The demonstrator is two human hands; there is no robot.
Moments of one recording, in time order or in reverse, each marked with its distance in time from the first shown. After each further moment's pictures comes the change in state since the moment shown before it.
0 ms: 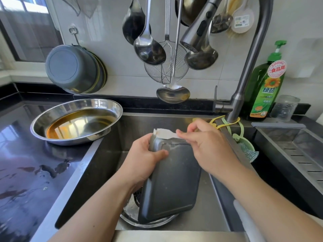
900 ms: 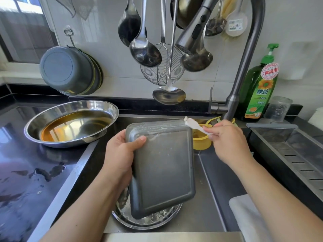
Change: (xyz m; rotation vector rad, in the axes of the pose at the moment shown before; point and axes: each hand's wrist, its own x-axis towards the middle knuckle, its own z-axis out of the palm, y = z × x) left_hand 0.007 0.006 -0.020 -0.319 0.259 0.003; right_hand 0.005 0.063 -0.007 -0.018 0.112 0.445
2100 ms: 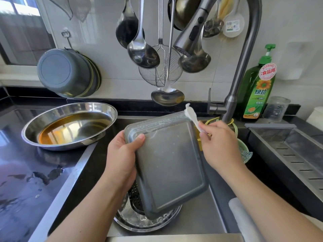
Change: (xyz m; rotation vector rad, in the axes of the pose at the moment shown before) left_hand -0.003 0.000 0.011 -0.059 0.009 0.018; right_hand -0.020 -0.029 0.000 0.081 0.103 -0.043
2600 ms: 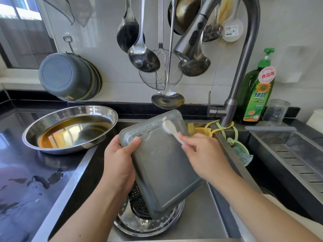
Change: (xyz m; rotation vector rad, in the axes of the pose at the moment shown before) left_hand 0.003 -0.001 -0.004 -0.122 0.066 0.007; right_hand -0.014 -0.017 0.012 0.095 -0.226 -0.113
